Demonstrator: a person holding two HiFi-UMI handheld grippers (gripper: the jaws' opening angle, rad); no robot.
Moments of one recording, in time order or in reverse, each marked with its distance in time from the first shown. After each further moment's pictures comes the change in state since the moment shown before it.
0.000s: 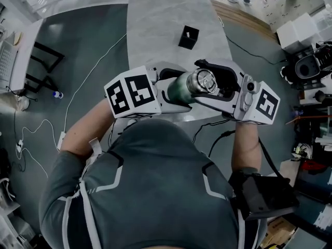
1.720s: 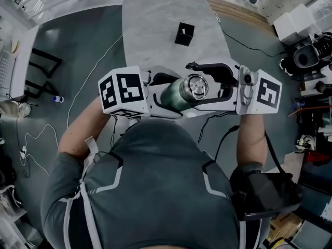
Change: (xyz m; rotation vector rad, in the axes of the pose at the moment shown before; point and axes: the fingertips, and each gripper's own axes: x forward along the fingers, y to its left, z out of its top) left arm -0.008 -0.023 -0.017 -0.005 0.019 -0.197; right arm 0.001 0.021 -0.017 0.024 0.156 0.191
